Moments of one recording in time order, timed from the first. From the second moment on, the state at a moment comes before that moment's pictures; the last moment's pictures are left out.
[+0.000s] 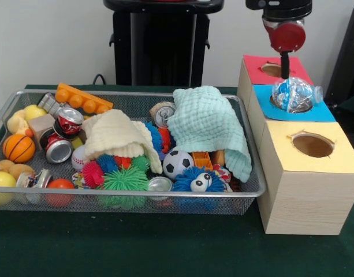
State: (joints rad) arm -0.25 -0.85 0.32 1.96 0.01 0.46 0.34
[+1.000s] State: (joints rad) arm -0.23 -0.83 0.36 2.02 0.01 0.30 0.34
